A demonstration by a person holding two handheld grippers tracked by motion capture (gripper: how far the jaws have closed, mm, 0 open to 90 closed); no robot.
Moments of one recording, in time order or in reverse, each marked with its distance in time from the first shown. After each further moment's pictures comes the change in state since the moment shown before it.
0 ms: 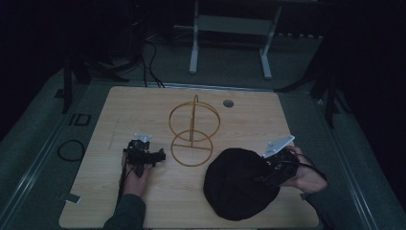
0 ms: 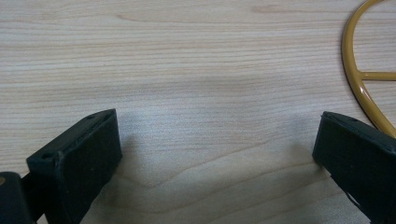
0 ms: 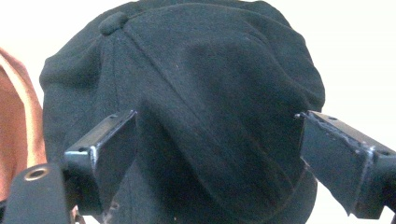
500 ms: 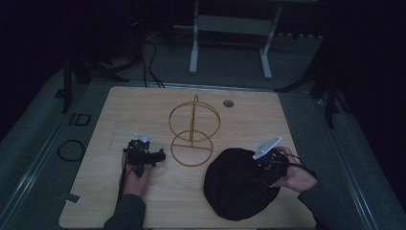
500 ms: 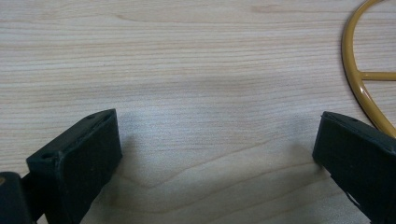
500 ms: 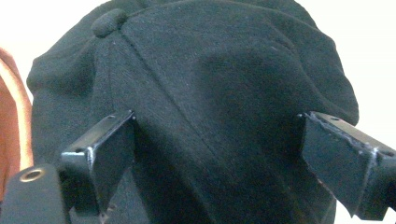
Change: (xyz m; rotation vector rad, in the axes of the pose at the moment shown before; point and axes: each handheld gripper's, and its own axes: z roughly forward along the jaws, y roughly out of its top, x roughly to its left) left arm 0.000 0.000 0.000 0.000 0.000 0.000; right arm 0.005 0.011 0.023 0.053 0.014 -0.014
